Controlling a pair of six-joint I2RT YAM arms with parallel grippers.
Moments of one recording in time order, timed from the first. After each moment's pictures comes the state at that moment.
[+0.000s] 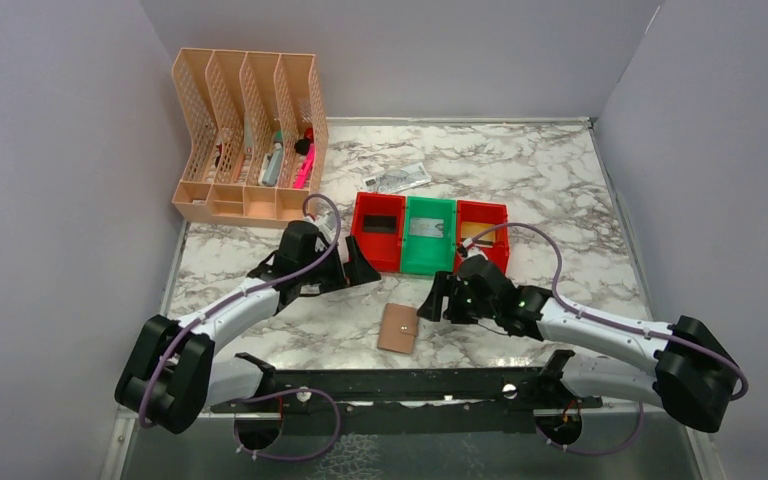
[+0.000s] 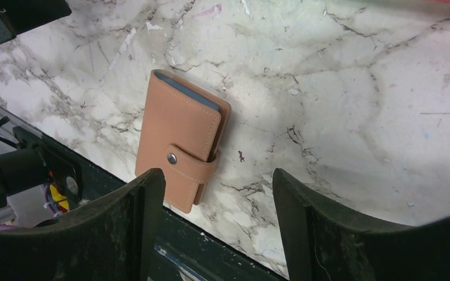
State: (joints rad) left arm -0.44 1.19 0.52 0.00 0.43 -0.69; right arm 0.87 1.10 0.50 -0.18 -0.01 0.87
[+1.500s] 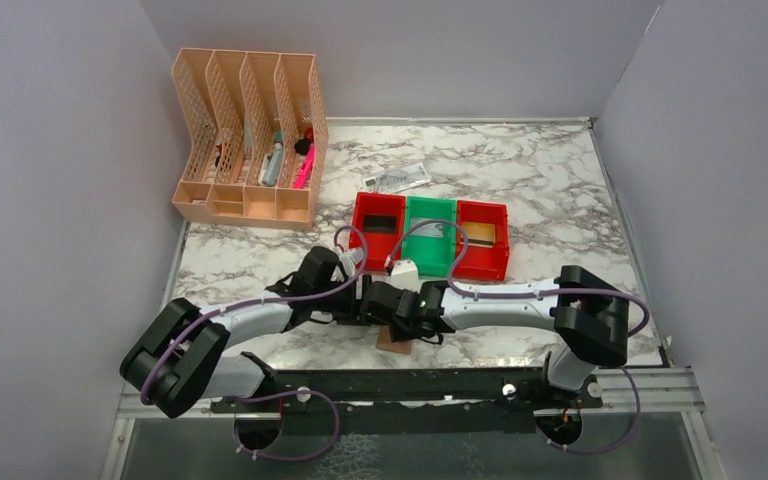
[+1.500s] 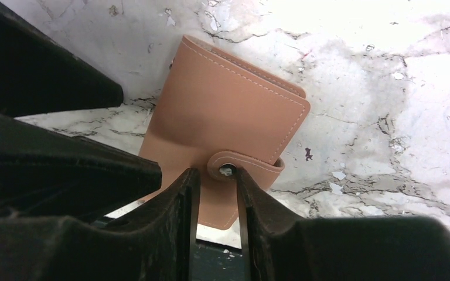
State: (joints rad) left arm -0.60 1.29 0.37 0.13 0.59 -0.68; right arm 1.25 1.68 1.04 -0.59 0.34 0.96
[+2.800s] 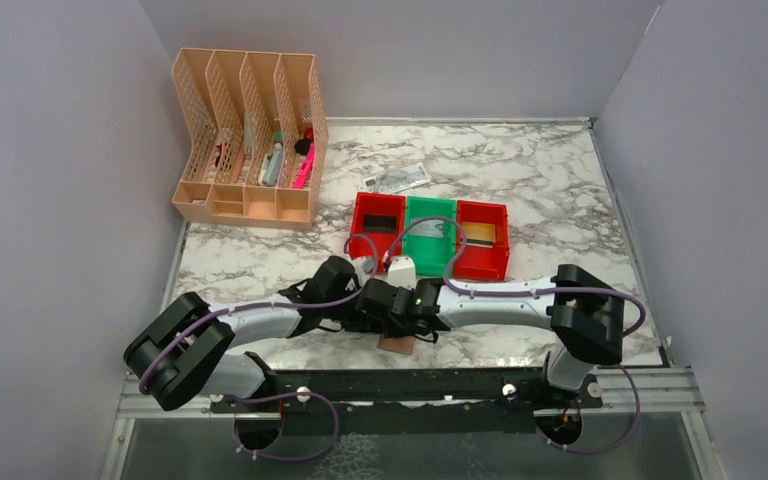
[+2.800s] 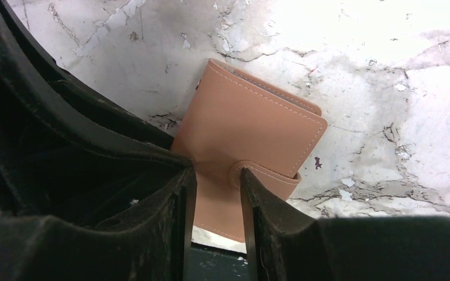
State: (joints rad) left arm -0.75 1.32 0.38 0.13 0.42 -0.73; right arm 1.25 1.71 1.09 -0.61 0.38 1.00
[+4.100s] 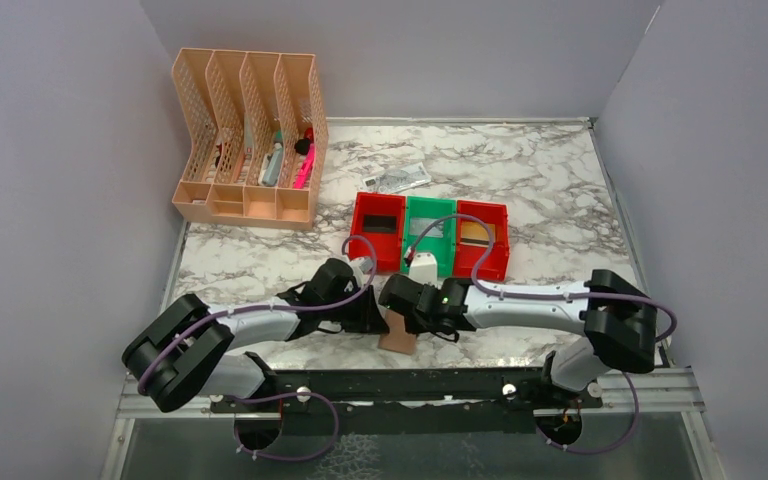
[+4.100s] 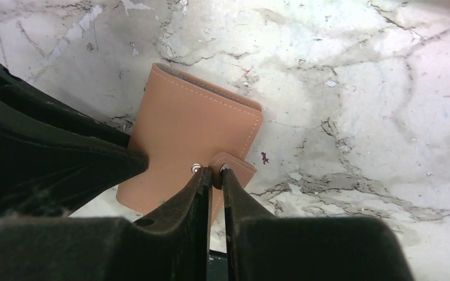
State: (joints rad) left arm -0.75 1.31 0.35 0.18 0.41 -0.75; right arm 1.22 1.57 0.96 -0.57 0.41 0.98
